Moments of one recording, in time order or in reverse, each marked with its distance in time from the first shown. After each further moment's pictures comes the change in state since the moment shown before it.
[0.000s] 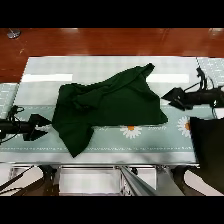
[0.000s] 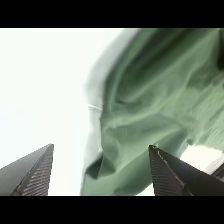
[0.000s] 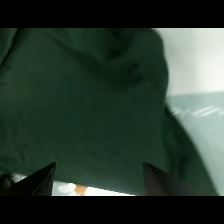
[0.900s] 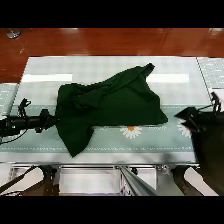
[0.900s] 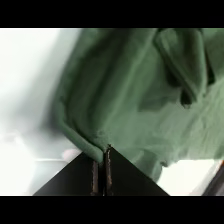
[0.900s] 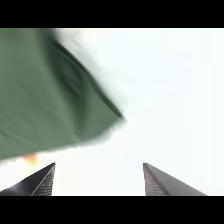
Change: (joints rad) left arm -0.185 -0.003 -0.054 -0.215 0.165 0.166; right arm -0.304 0.109 -0.224 -0.151 0.124 0.007
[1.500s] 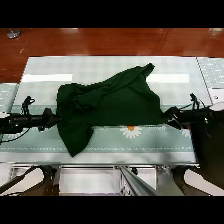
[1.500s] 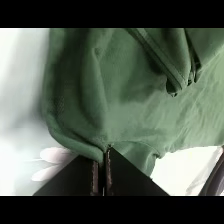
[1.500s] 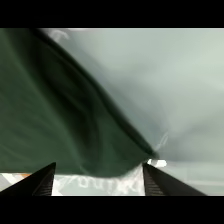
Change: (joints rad) left arm -0.063 0.001 0.010 -0.009 -0.009 0.009; right arm 0.248 -0.203 0.024 0.089 -0.198 0.039
